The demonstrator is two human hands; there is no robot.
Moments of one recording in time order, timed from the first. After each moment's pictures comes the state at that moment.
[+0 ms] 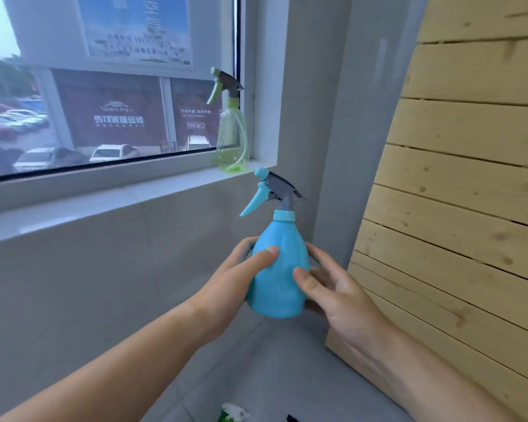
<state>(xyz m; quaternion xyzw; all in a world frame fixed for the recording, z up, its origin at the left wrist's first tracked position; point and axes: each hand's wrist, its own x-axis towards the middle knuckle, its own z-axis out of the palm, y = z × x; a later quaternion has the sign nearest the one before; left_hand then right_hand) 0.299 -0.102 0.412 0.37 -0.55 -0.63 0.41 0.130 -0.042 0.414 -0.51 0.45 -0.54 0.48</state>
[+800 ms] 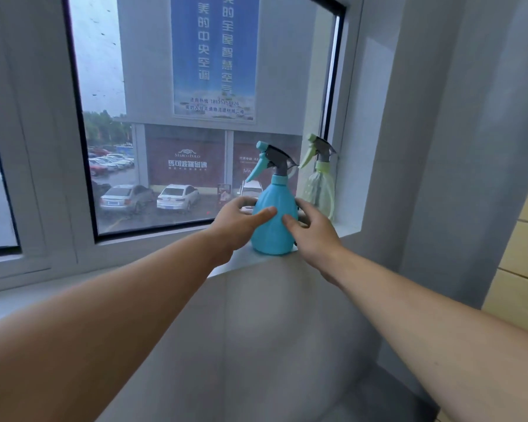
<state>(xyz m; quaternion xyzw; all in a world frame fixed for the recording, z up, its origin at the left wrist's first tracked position) 0.419 -0.294 0.522 0.49 -0.58 -0.41 0.51 0.258 -0.284 0.512 -0.65 0.47 -0.52 0.30</state>
